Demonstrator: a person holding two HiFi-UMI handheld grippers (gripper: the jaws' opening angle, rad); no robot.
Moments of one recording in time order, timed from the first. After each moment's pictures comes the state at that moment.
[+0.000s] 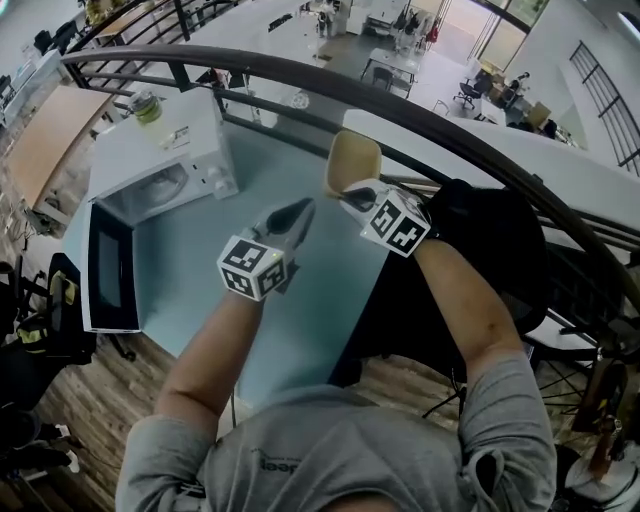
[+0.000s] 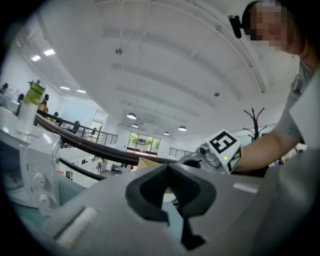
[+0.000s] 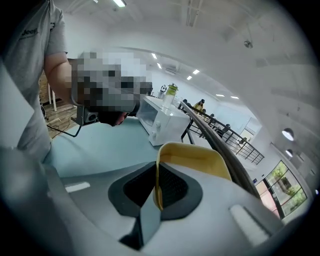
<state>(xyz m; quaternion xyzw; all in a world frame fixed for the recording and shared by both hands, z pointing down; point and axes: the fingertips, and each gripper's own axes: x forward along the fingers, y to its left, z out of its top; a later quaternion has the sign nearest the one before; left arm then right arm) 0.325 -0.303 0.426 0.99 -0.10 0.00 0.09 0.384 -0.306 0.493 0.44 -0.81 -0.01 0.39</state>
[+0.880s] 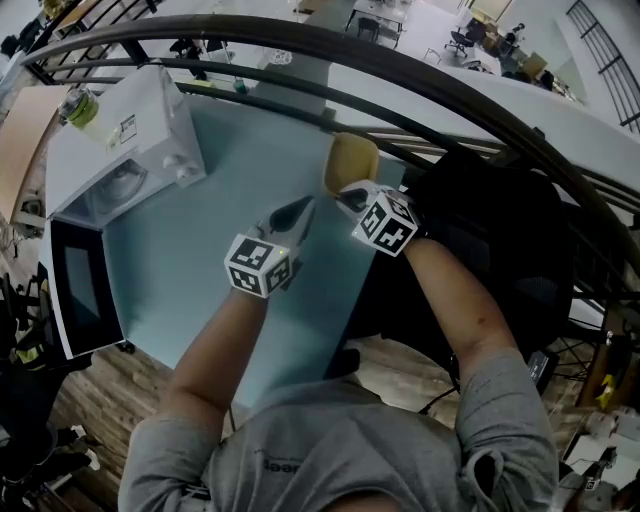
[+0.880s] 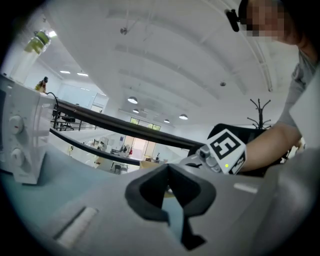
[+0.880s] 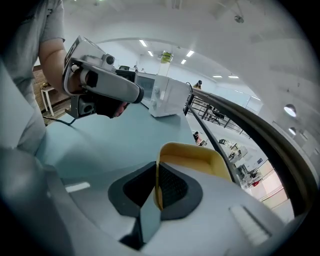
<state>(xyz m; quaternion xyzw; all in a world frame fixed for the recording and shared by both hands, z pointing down) 0.397 -0.317 0.562 0.98 -0.08 0.07 0.14 0.443 -0.308 0.649 0.44 -0.79 0.08 0.41</state>
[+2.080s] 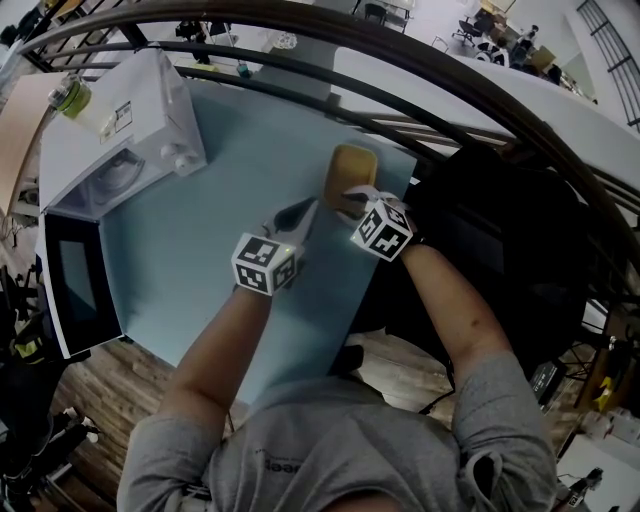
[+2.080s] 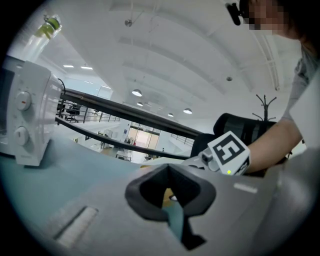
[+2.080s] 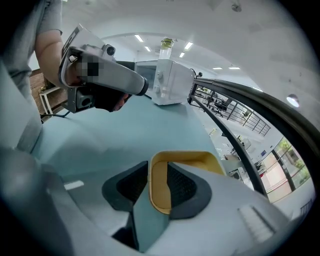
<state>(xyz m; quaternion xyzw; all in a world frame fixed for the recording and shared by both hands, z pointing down) 0.389 -0.328 0.623 0.98 -0.10 0.11 0.16 0.429 -0.309 0.720 0.44 -0.79 0.12 0.41</state>
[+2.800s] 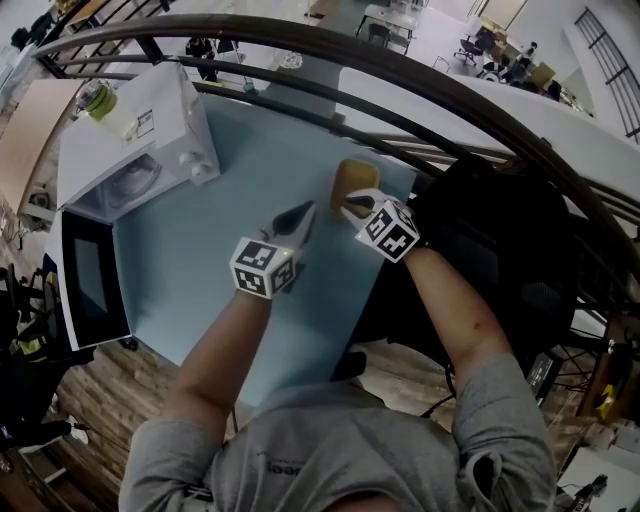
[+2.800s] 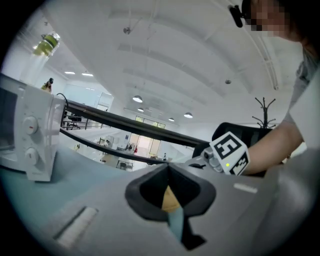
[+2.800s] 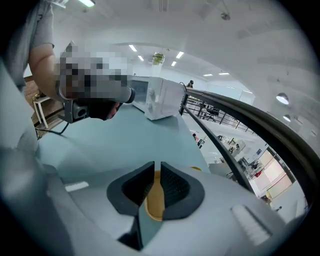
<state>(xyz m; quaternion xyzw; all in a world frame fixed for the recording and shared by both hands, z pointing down) 0.369 -0.331 0.573 0.98 -0.11 0.09 0.15 0.426 -0.316 0.662 0.48 -0.79 0.11 0.37</state>
